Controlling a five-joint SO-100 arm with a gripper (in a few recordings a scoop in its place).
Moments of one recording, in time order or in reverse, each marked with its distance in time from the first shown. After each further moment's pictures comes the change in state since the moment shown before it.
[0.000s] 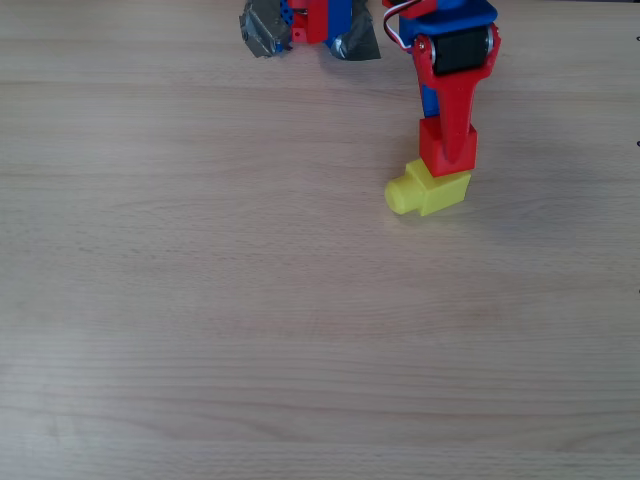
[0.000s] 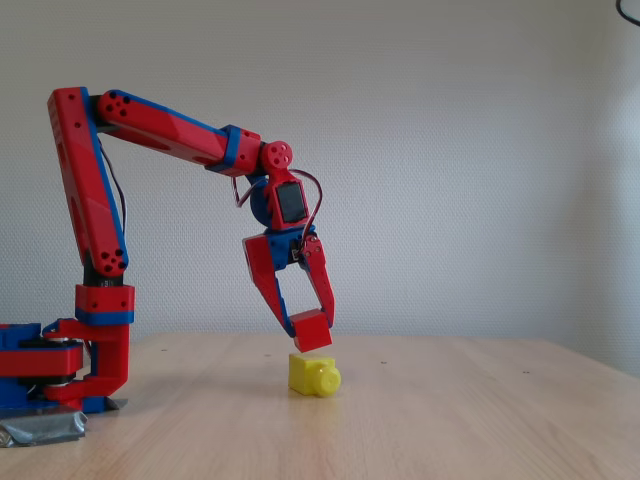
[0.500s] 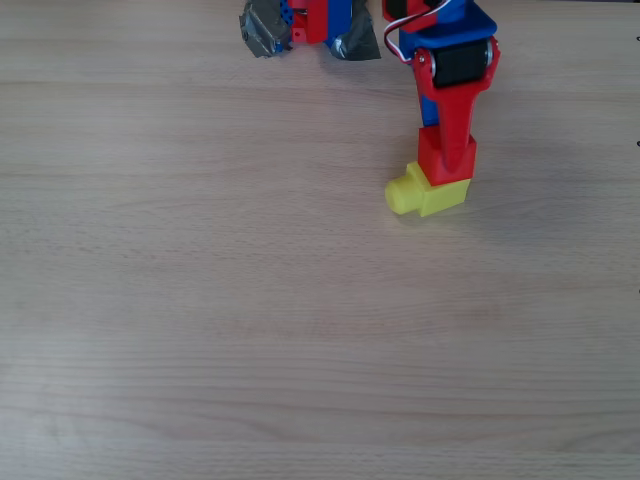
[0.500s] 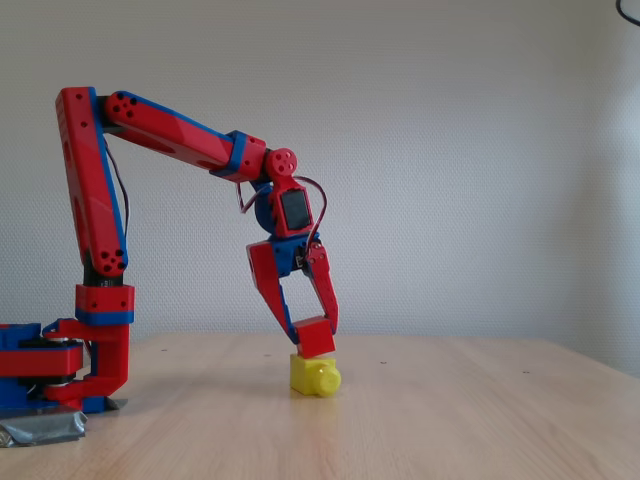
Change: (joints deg) arm 0.6 -2.6 0.0 -2.1 -0.8
